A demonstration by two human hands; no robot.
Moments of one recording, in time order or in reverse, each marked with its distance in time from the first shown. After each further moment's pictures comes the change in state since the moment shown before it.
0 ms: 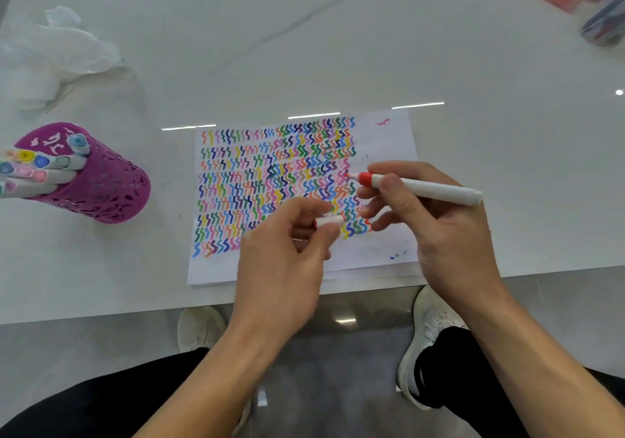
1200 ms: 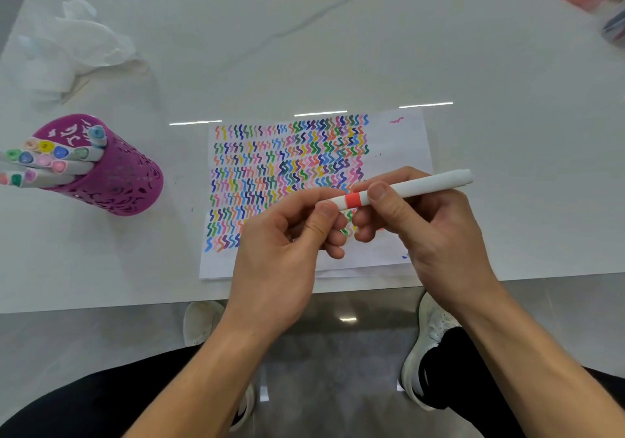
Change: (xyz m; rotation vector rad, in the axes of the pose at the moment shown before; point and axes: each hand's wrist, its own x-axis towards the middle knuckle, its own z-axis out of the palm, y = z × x) left_hand -0.001 0.004 -0.013 -0.423 -0.078 0.021; right_hand -0.001 0.003 0.016 0.127 -0.143 0.051
